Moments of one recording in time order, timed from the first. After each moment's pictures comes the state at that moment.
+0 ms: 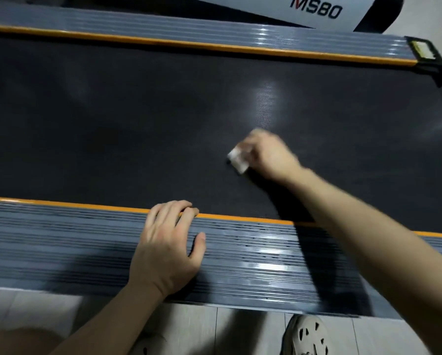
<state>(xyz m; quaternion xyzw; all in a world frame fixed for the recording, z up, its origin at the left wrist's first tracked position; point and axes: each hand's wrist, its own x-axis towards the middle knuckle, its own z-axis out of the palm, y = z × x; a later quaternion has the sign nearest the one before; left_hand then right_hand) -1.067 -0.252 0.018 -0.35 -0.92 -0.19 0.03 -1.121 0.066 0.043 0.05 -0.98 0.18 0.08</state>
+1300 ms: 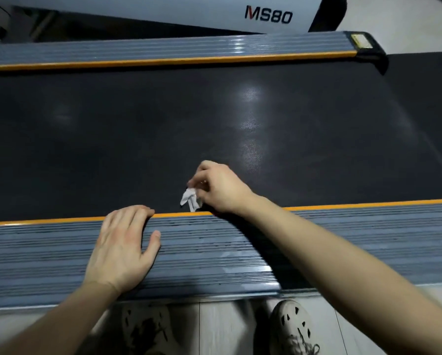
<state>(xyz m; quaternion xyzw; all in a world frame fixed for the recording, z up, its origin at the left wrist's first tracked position) -1.072 -0.256 0.019 -0.32 -0.94 -0.12 -0.04 -1.051 0.024 0.039 -0.02 -0.96 0.29 0.00</state>
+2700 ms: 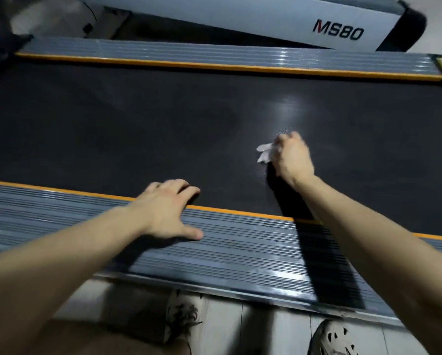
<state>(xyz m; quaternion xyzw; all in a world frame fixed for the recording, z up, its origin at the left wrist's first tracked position) -1.166 -0.300 0.083 -0.38 -0.89 0.09 -0.22 -1.129 0.029 0.044 -0.21 -0.96 0.19 0.09</state>
